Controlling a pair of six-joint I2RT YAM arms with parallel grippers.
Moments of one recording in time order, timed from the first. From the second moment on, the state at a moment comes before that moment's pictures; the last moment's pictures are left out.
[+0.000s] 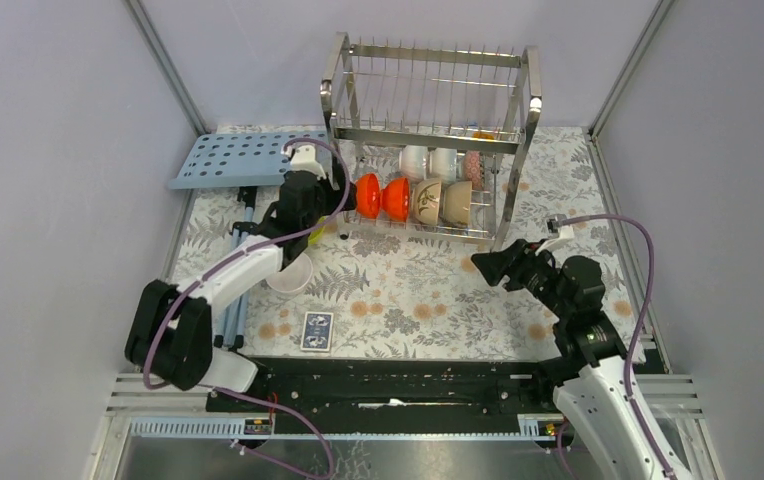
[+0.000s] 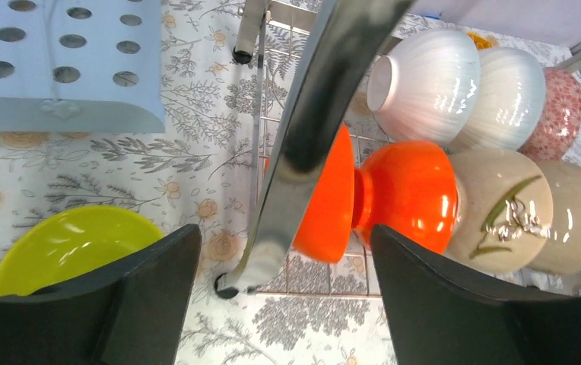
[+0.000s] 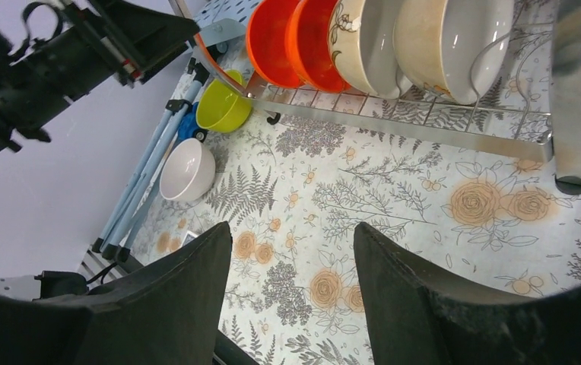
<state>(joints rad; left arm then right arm) -0.43 1.44 0.91 0.20 -0.18 -0.41 0.24 0.46 0.43 -0.16 -0.36 0.59</state>
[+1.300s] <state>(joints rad) -0.46 0.62 0.56 -0.35 -0.18 -0.71 0.75 1.75 0.89 0.66 0.08 0.72</state>
